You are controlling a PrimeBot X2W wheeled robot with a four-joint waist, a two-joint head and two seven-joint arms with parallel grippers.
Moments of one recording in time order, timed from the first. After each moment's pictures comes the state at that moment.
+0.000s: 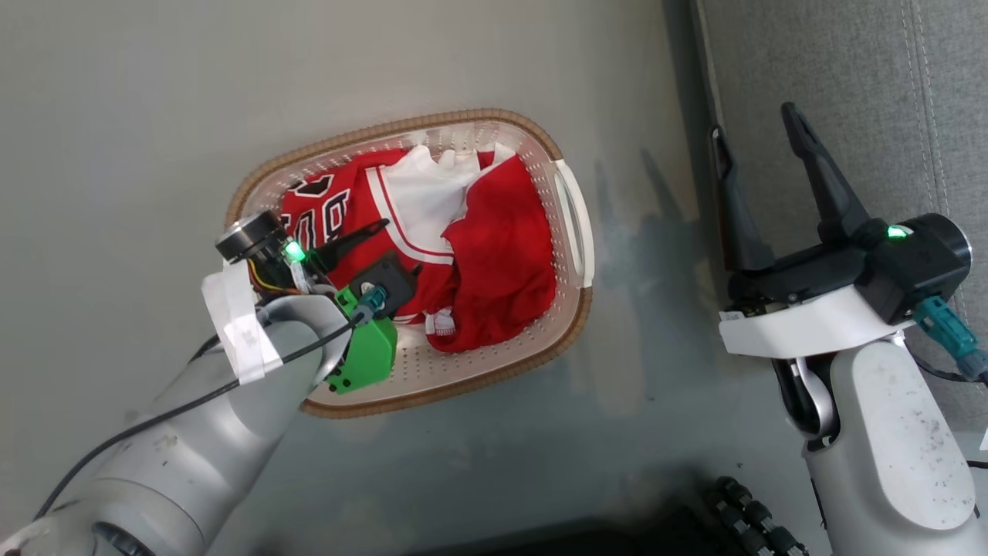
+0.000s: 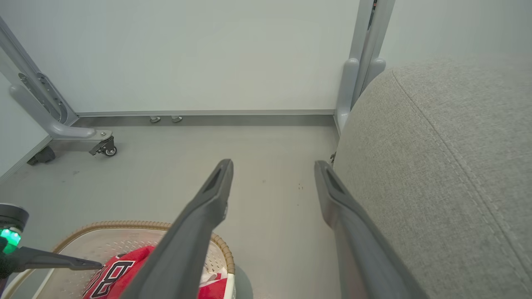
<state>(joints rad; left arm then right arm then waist) -0.92 0.21 -1.07 1.01 -0.18 -0.13 -0.26 -0.38 -0.05 0.09 -0.02 0.11 0.13 -0.26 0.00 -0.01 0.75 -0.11</state>
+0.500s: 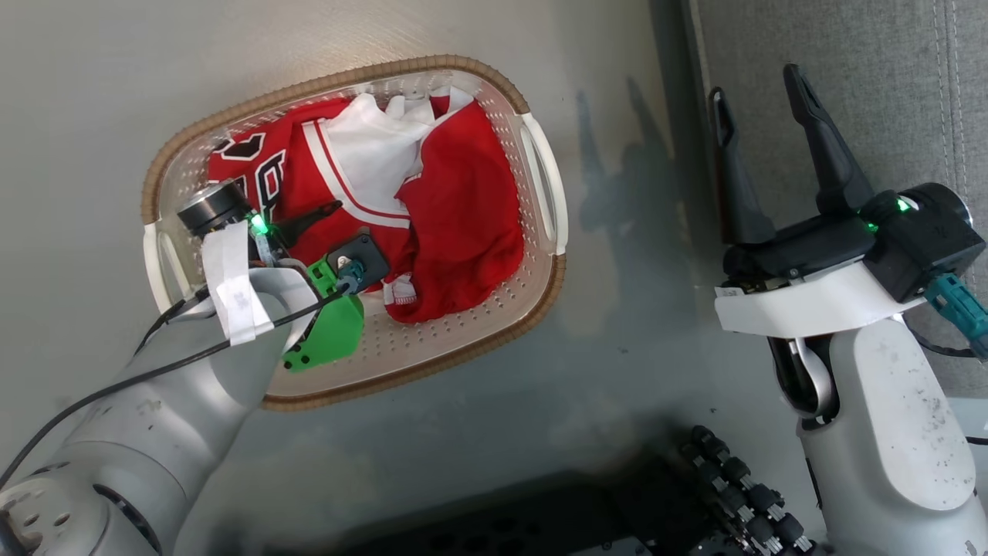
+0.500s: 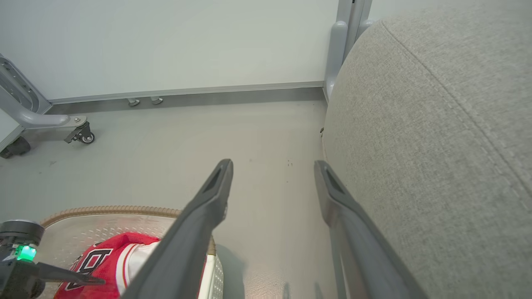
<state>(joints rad) -1.04 0.19 -1.23 1.19 -0.23 -0.13 -0.24 -0.44 -0.05 0.10 -0.03 0.16 0.13 -0.26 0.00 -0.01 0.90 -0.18</state>
